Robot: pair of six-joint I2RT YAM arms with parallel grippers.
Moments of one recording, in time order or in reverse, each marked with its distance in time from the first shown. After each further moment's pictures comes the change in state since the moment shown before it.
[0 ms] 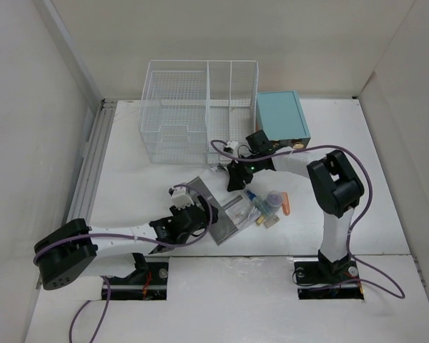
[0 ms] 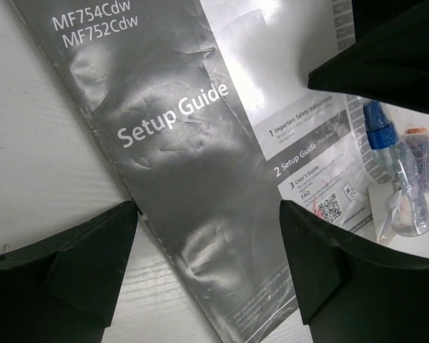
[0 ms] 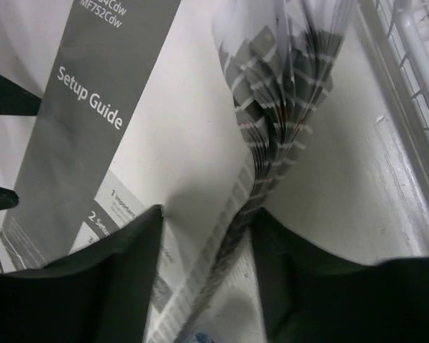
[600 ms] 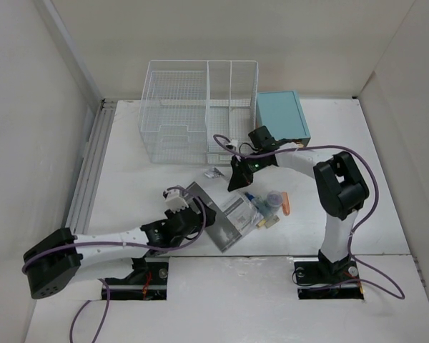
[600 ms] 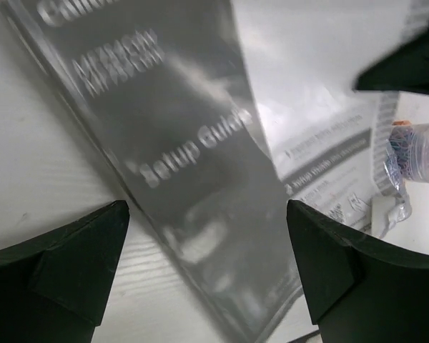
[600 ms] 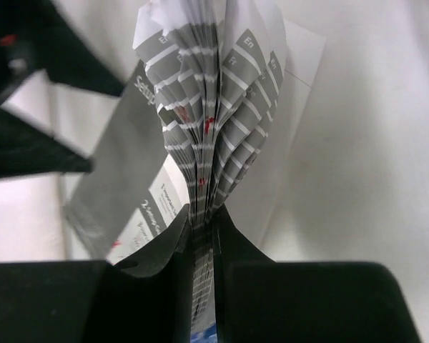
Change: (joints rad) left arm -0.002 -0.081 -0.023 -0.052 0.023 -0.041; right arm -0.025 -0.027 0.048 -0.137 -0.183 -0.110
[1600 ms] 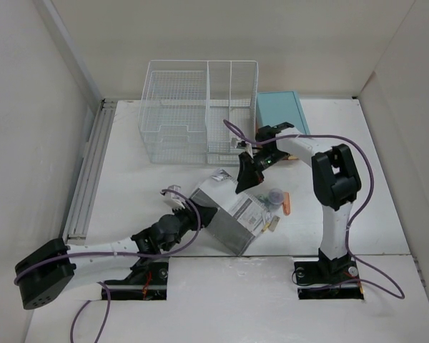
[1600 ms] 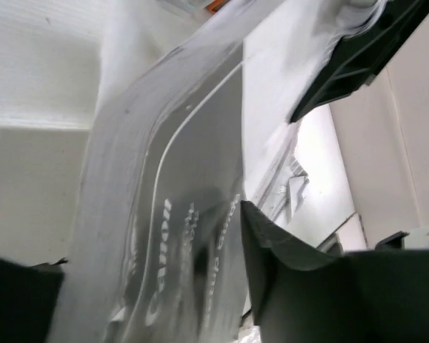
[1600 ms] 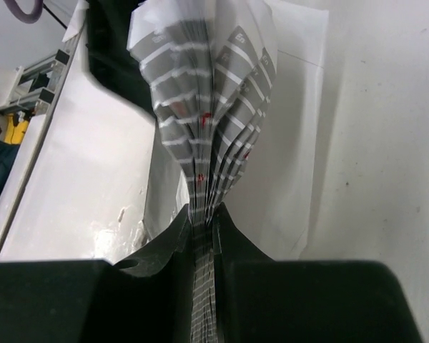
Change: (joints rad) left arm 0.025 -0.201 -0.213 0.504 0.155 0.177; right arm -0.075 0.117 0.259 -0.816 -0.399 -0.752
